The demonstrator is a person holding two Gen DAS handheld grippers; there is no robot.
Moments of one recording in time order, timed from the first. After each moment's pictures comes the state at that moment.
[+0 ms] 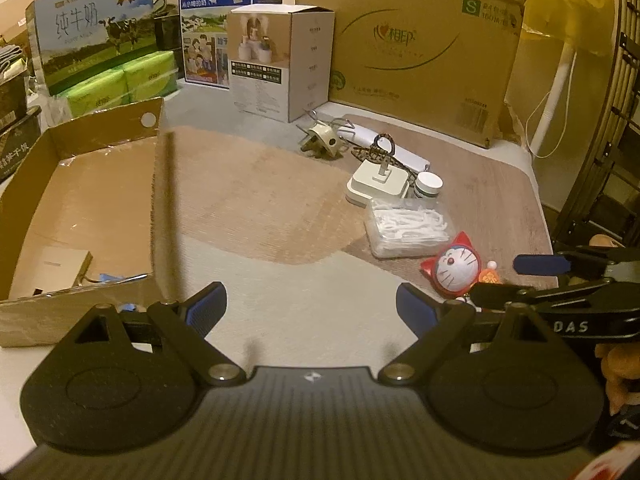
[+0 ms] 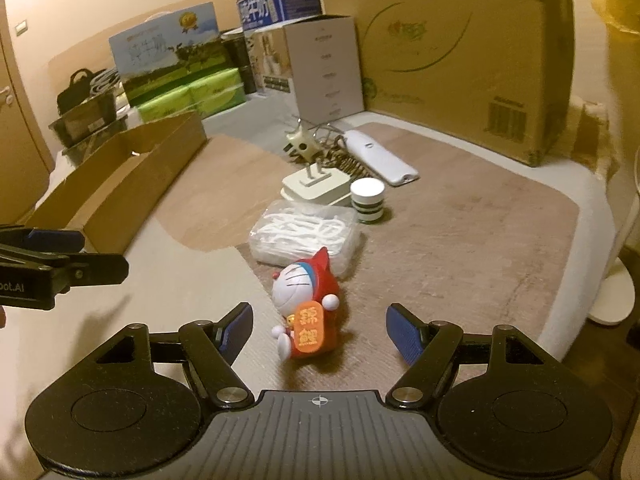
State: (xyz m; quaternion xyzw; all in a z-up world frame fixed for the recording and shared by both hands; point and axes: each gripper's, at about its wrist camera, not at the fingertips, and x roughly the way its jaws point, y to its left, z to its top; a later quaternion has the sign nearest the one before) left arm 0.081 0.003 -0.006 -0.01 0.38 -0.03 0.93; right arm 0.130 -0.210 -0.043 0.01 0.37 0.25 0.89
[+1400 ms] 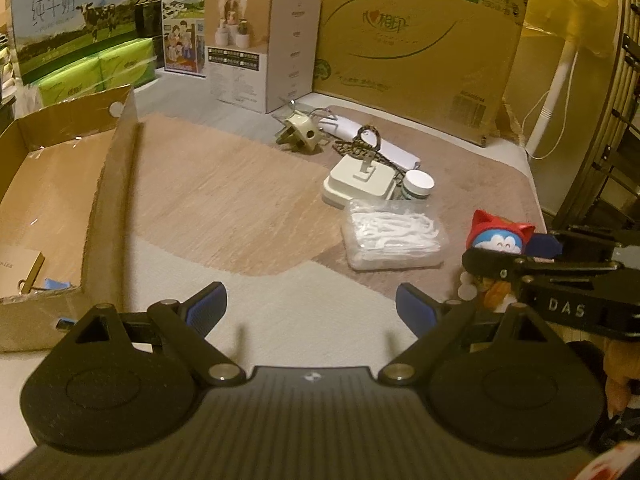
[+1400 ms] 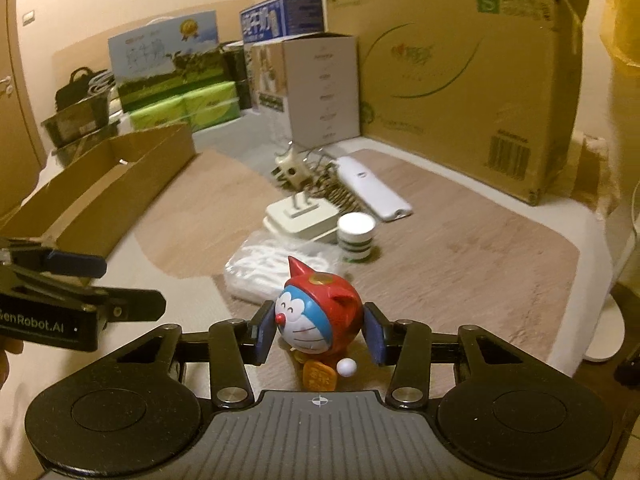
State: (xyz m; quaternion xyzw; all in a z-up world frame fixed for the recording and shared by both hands) left arm 0.112 -0.018 -0.030 -0.03 0.38 -0.05 0.92; right arm 0.153 -0.211 -0.041 -0.01 0.33 0.24 0.91
